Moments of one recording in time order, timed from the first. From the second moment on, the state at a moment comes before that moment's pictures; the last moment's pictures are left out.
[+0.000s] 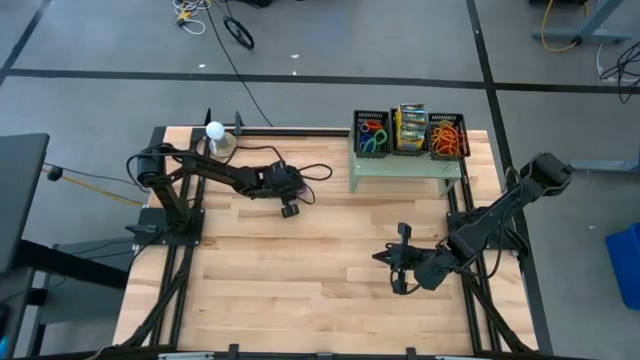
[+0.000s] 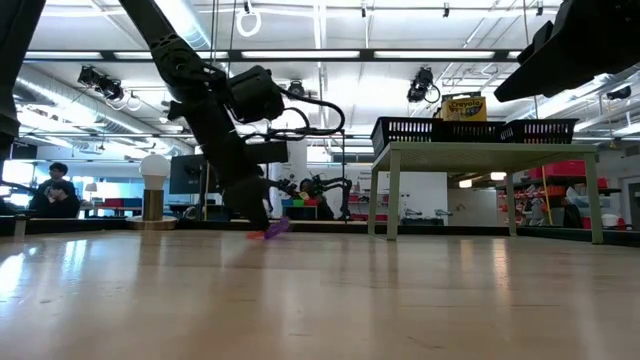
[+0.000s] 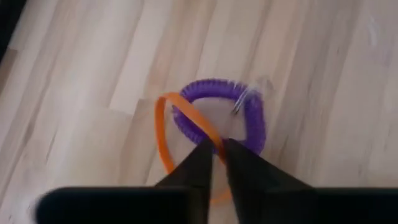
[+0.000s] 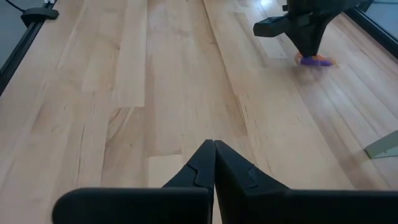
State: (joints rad) left arm 0.24 1.71 0.79 -0.04 -0.32 0.10; right arm 0.68 1.27 0.65 -0.12 0.69 0.46
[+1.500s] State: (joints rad) left arm -0.21 1.71 0.80 0.41 -0.09 0.02; right arm 0.55 1.82 0.65 0.72 0.88 -0.10
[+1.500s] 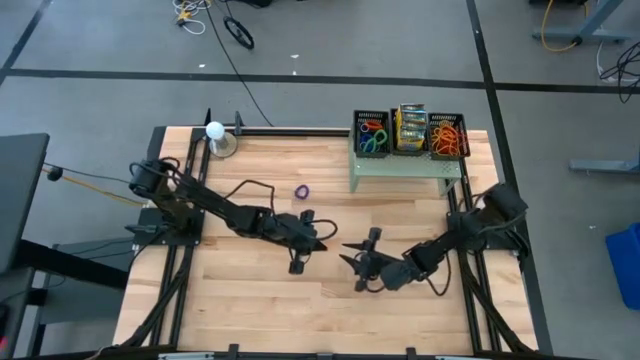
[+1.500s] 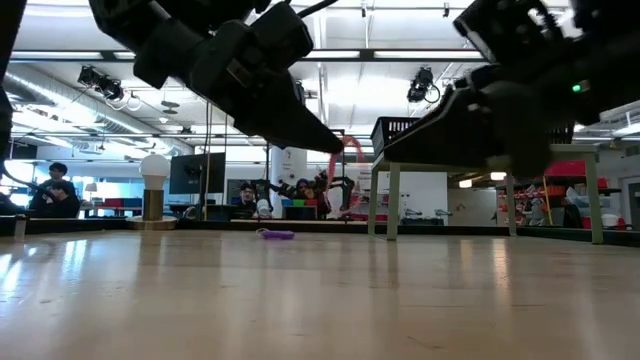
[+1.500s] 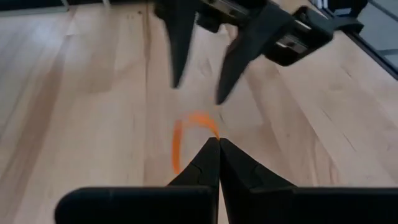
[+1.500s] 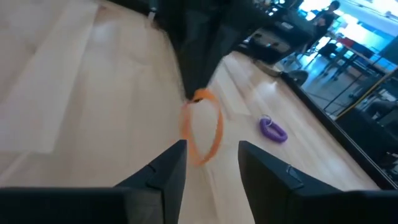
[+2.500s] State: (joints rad) left arm -0.22 1.72 0.80 0.46 -0.11 0.03; right arm 0.45 1.84 0.65 0.86 0.73 -0.26
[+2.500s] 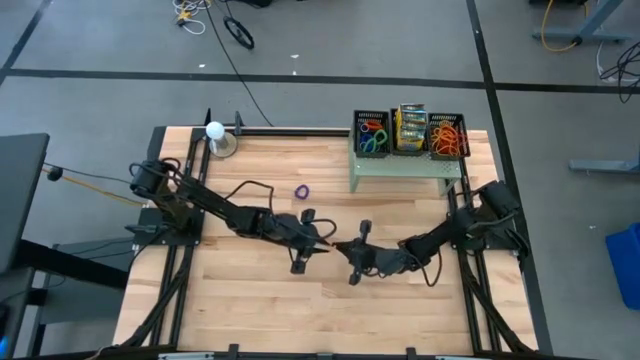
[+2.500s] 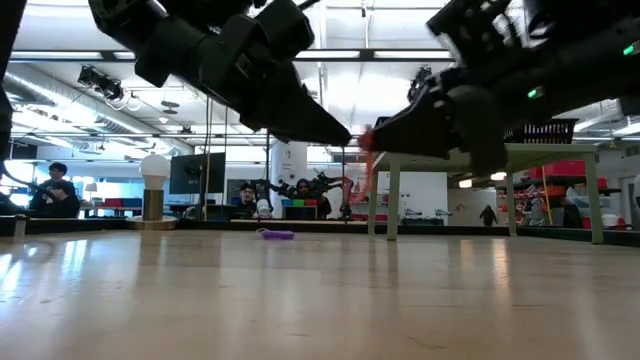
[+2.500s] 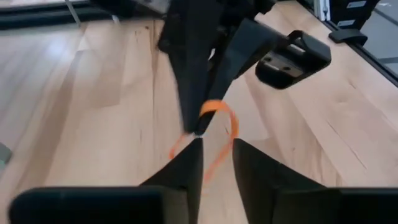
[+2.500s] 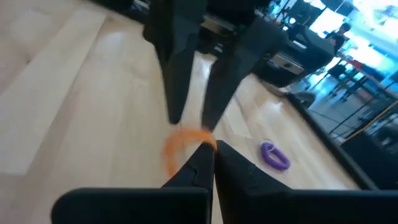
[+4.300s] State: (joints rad) left arm -0.06 1.53 0.80 0.23 -0.08 0.06; right arm -0.52 0.93 0.81 -0.83 1.04 0.02
